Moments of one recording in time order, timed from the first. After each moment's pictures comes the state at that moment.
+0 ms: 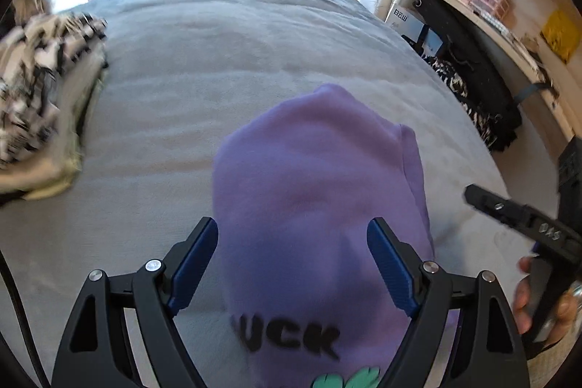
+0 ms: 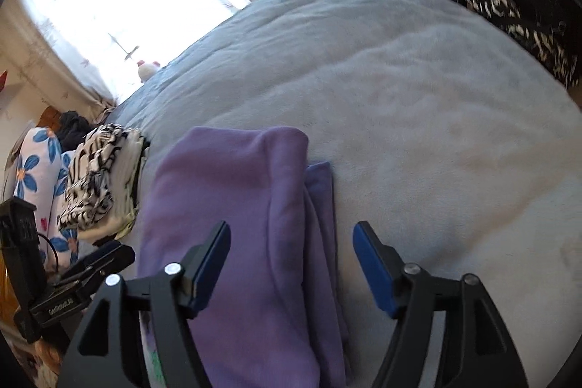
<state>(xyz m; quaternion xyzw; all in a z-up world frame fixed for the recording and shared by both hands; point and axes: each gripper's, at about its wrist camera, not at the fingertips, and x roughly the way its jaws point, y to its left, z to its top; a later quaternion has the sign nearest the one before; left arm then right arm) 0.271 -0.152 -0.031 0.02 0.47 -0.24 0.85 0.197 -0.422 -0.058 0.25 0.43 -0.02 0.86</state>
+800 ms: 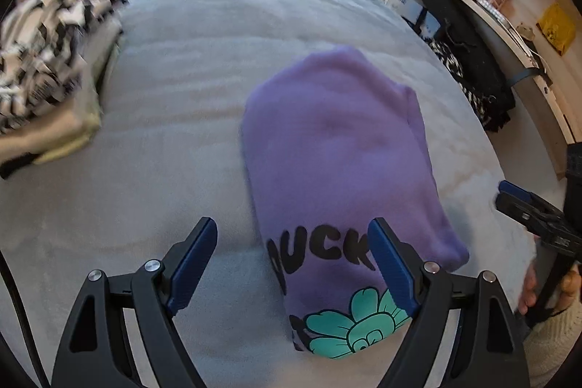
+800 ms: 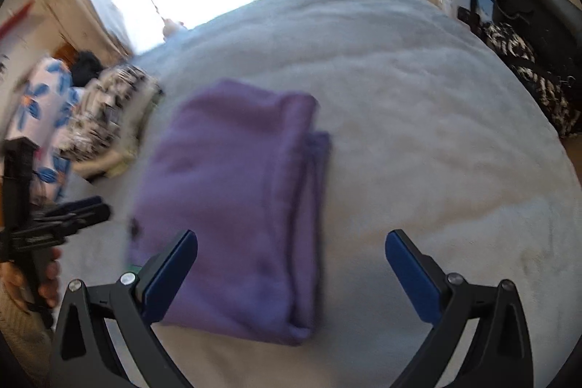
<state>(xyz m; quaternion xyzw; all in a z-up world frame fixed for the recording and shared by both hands) 0.249 -0.103 -0.047 0.00 0.52 -0.26 0.81 0.157 -0.405 -0.051 0.14 0.47 0.00 0.87</state>
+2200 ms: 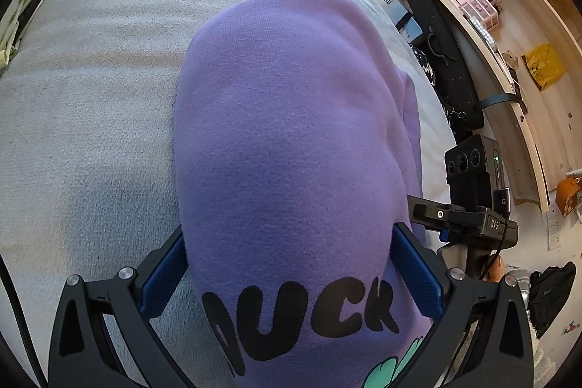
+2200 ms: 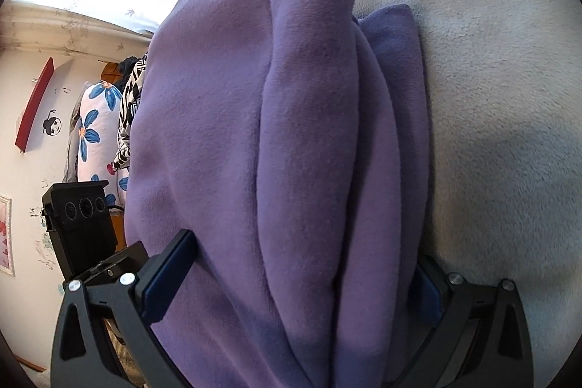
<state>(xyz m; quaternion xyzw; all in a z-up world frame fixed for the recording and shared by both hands) 0.279 -0.141 -0.135 -0.11 0.55 -0.32 0.76 0.247 -0.408 -0.199 0.36 0.53 0.20 0.74</state>
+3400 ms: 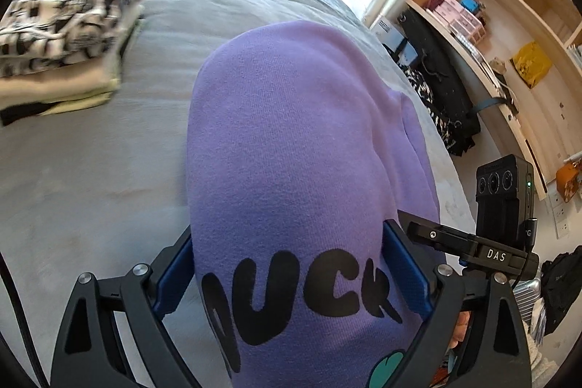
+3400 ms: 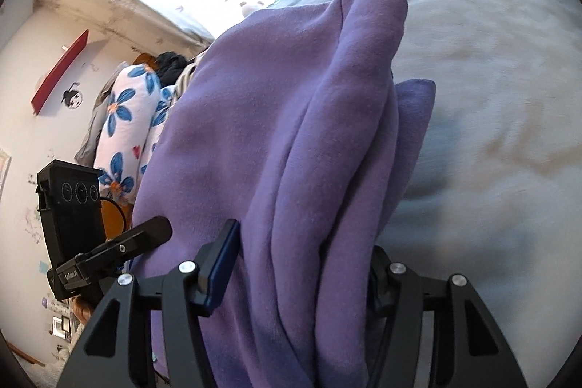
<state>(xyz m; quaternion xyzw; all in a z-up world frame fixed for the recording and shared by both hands) 0.192 -0.020 -0.025 -0.09 0.49 -0.29 0.82 0.156 -0.301 -0.079 0.30 0.46 0.21 0.81</state>
